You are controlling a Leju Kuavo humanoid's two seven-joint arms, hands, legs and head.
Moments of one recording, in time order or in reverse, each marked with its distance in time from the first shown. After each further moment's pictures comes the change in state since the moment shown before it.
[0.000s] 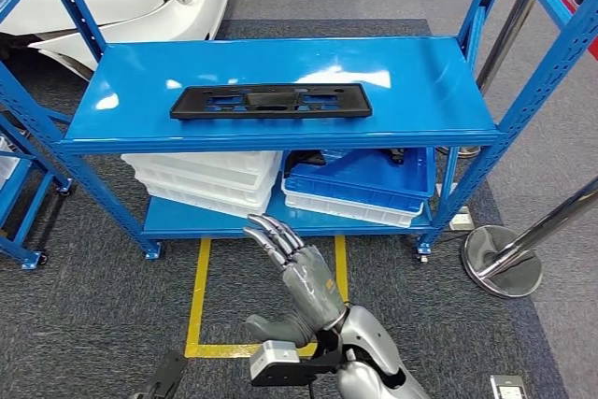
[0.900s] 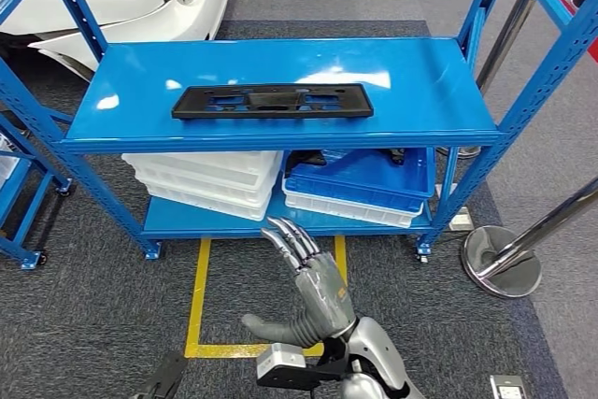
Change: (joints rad) left arm 0.001 0.000 -0.001 0.000 -0.001 -0.002 0.013; right arm 0.051 -0.010 -0.018 -0.008 0.038 -0.094 0.030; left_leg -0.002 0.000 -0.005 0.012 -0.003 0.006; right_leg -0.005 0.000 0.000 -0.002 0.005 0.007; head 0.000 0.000
